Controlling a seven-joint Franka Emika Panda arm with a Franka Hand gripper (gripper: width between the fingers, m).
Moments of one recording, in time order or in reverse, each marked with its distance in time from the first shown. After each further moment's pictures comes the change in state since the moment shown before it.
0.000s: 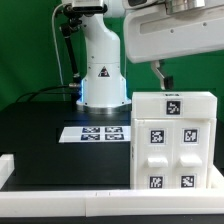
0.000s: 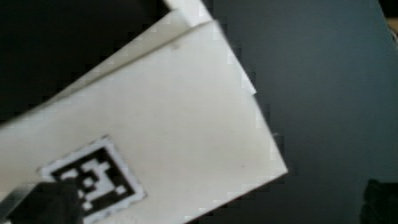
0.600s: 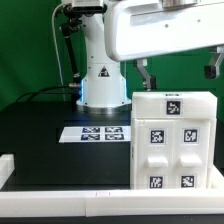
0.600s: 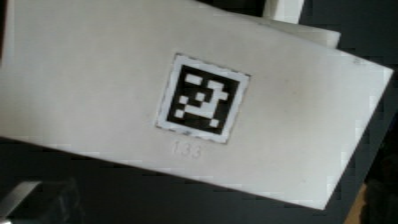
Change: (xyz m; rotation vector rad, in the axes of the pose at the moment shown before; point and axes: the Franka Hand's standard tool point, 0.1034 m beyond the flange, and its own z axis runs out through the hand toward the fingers) arm 0.014 0.019 -0.005 -0.039 -0.052 -0.724
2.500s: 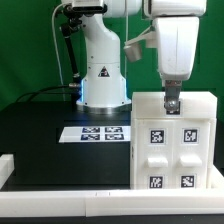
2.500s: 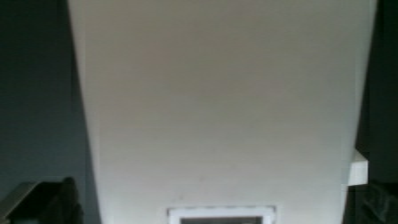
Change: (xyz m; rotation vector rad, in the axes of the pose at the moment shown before) arm -0.027 0.008 0.032 -0.104 -0.079 -1.171
